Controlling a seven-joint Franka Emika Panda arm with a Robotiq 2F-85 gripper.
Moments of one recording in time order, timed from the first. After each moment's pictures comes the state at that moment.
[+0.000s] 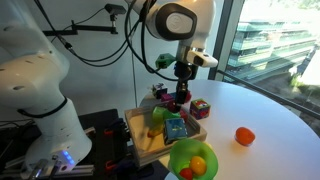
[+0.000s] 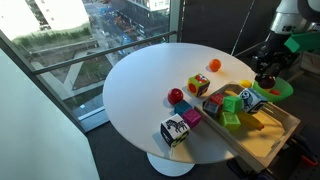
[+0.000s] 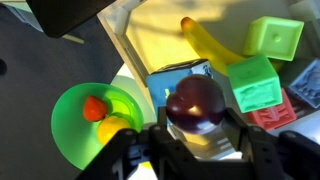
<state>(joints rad) -0.13 -0.15 -0.07 -2.44 -0.09 2.12 0.37</state>
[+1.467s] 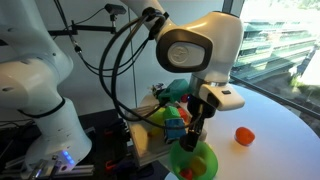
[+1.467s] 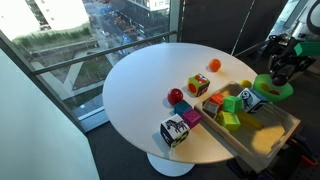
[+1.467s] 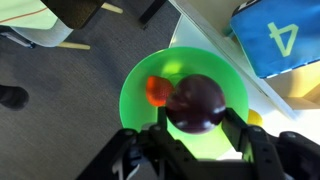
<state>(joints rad) -0.27 -0.03 -0.23 -2.45 -0.12 2.33 0.41</state>
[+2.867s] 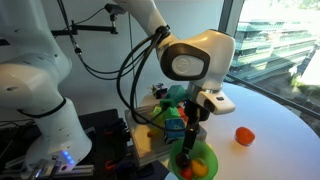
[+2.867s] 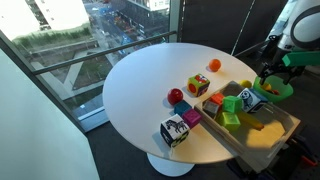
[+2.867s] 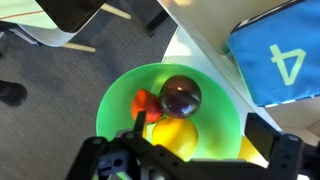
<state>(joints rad) -0.21 0.05 -0.23 -2.45 -0.14 2.35 0.41</state>
